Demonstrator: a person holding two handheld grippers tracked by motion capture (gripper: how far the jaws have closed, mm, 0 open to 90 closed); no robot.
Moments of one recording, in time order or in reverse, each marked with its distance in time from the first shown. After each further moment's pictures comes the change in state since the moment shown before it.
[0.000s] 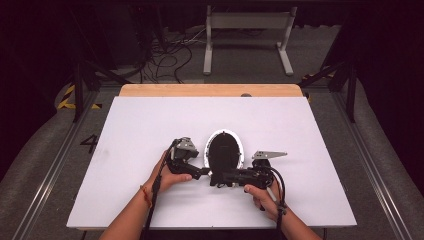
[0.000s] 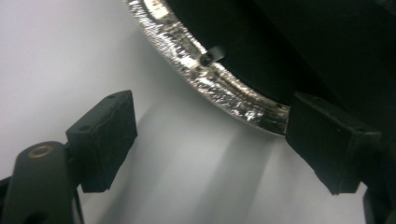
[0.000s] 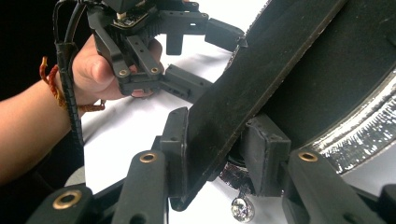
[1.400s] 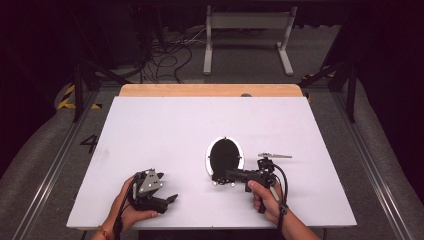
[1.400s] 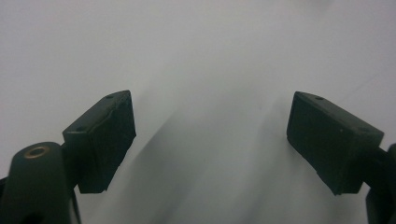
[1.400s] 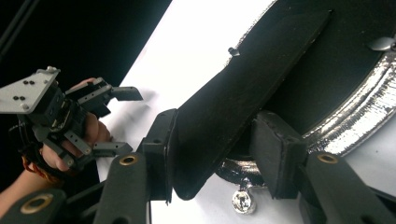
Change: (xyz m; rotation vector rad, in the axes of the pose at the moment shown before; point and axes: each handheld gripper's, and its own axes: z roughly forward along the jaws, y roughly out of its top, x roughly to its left) left arm -0.044 -0.092 -0.080 0.007 0.249 0.122; right arm -0.014 -0.010 -0.003 -0.053 0.007 0.293
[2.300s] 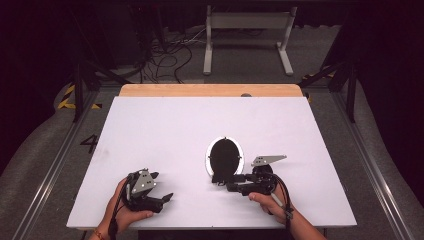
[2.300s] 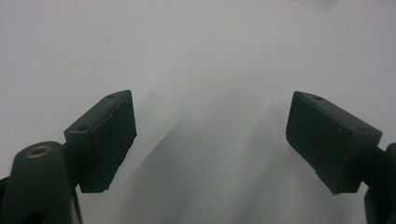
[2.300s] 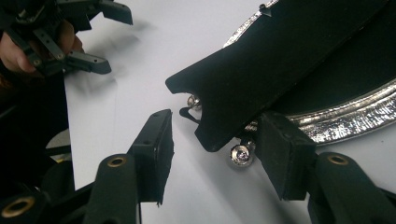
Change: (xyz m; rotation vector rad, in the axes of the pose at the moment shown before) left arm 0.005 -0.011 -0.012 -0.032 0.024 -0.035; right arm 0.015 -0.003 -0.005 0.178 -0.060 -0.352
